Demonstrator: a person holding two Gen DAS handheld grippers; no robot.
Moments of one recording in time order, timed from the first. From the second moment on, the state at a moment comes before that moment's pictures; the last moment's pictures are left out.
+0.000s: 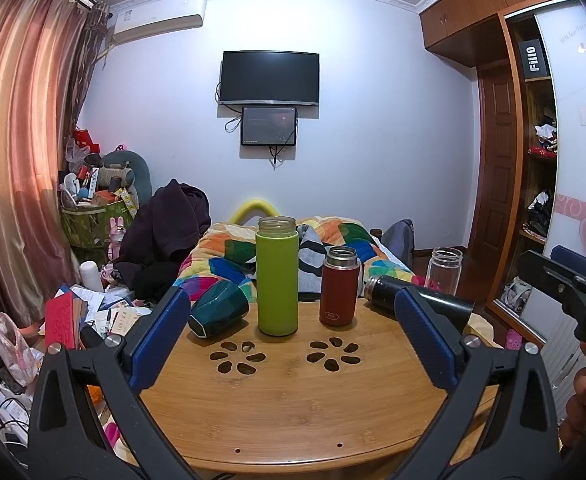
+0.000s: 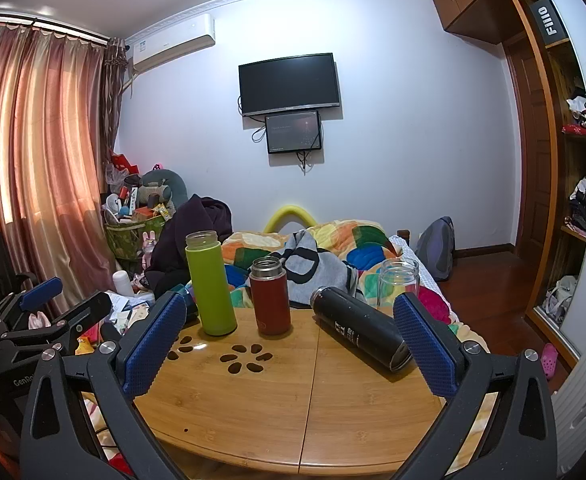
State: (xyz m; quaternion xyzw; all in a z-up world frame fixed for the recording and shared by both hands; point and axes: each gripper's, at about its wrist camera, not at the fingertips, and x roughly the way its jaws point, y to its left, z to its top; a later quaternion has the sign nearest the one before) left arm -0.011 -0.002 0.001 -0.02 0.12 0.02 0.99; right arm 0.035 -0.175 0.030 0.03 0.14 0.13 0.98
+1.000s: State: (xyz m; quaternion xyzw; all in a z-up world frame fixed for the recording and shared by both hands) left arm -0.011 -0.003 0.001 -0.02 0.13 0.01 0.99; right arm 0.035 -0.174 0.028 0.02 0.14 0.13 0.98
